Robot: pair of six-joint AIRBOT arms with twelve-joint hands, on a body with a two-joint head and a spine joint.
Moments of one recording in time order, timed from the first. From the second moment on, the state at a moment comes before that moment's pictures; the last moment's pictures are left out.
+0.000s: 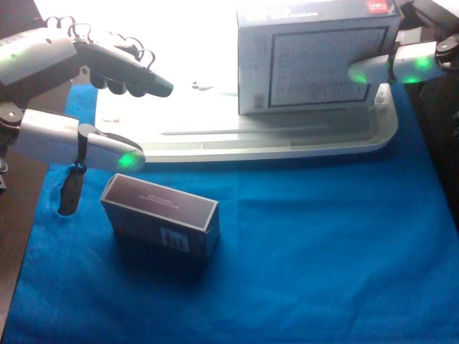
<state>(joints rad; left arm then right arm) 0.75 -0.89 1.24 0.39 -0.87 0.42 -0.72 -1.31 1.73 0.11 0.68 -0.09</state>
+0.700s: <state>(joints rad) 0.78 -0.90 1.26 0.33 -0.87 0.44 -0.72 -1.30 1.72 0.04 0.69 -0.04</state>
